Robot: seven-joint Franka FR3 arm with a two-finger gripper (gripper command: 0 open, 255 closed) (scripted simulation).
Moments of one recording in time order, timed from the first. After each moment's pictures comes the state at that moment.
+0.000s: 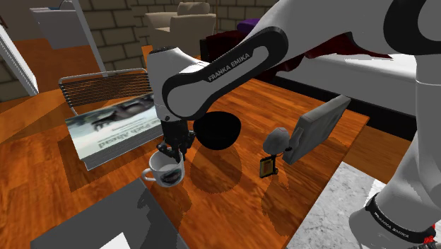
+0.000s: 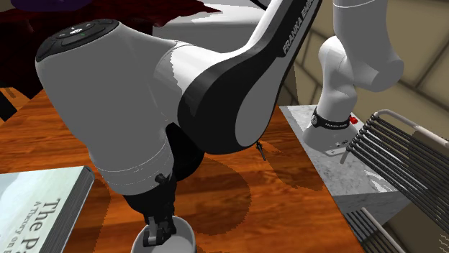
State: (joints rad) arm 0.23 0.45 0.41 -1.74 -0.12 2.14 0.64
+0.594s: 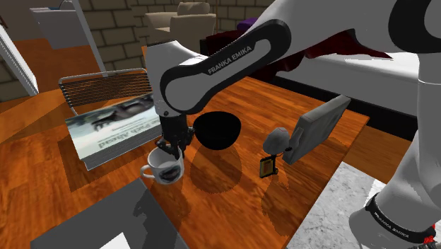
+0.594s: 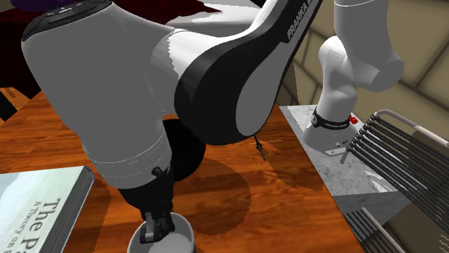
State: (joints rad) arm 0.23 0.43 0.41 -1.72 -0.11 2.10 0.64
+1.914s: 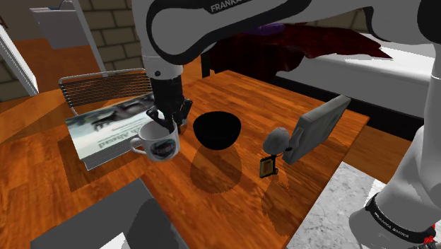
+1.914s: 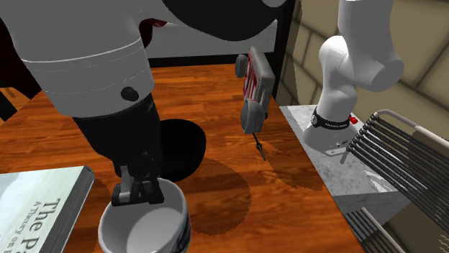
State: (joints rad) arm 0.22 0.35 0.43 -1.57 -0.08 1.87 0.63
